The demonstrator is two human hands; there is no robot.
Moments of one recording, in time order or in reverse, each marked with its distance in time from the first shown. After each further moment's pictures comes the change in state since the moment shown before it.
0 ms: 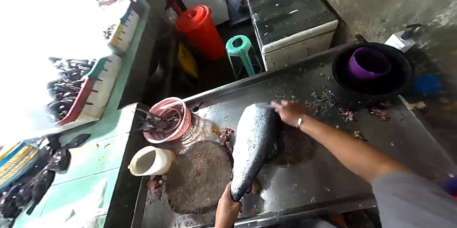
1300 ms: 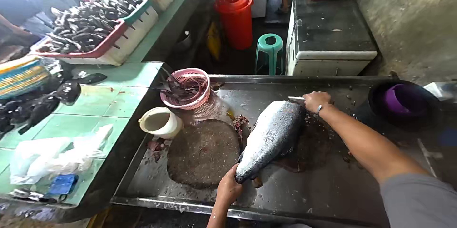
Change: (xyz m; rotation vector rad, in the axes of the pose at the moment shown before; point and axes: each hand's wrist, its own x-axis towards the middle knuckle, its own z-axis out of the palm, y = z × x) left_hand 0.025 -0.028 0.000 -0.036 0.022 0.038; right_hand 0.064 -0.049 -0.044 -0.219 -0.209 0.131
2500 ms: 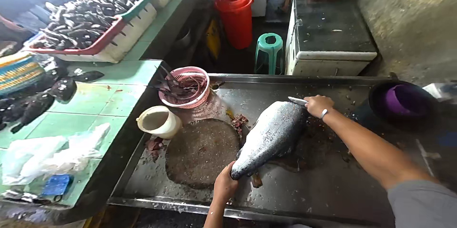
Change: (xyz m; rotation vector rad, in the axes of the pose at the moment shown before) left_hand 0.016 -0.022 0.007 -0.047 0.123 0.059; right_hand -0.018 0.007 0.012 0.086 0.053 0.018
